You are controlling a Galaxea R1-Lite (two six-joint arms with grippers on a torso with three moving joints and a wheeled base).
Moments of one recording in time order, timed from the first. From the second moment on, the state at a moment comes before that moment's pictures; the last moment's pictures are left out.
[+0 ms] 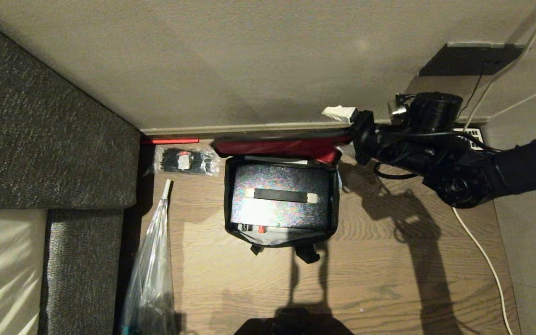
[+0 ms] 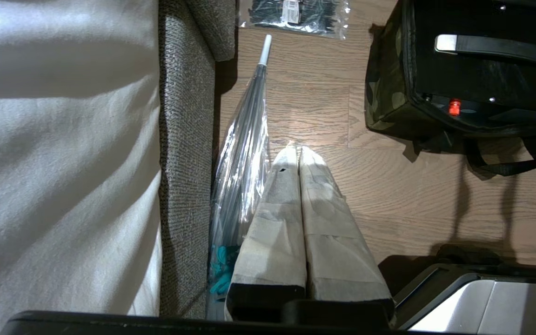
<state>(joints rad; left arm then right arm) 0.00 0.00 0.00 0.00 0.01 -0.01 0.34 2.00 -1.24 -0.81 0.33 1.01</state>
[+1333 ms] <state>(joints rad) 0.00 0.00 0.00 0.00 0.01 -0.01 0.32 1.47 -0.46 -0.86 0.47 0.70</state>
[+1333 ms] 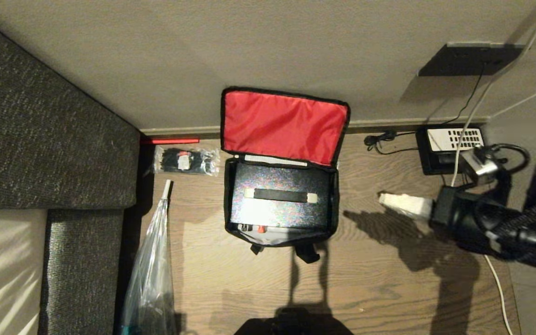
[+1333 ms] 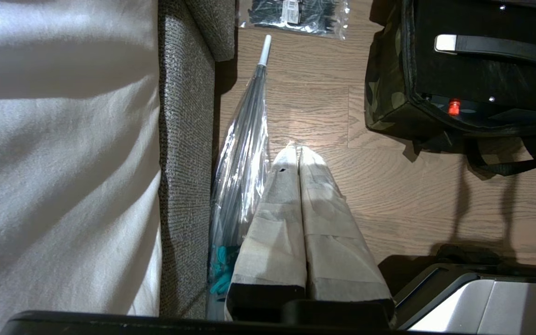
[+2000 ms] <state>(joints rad) 0.00 0.00 0.00 0.00 0.01 -0.01 0.14 0.44 -0.19 0.02 0.25 0.11</state>
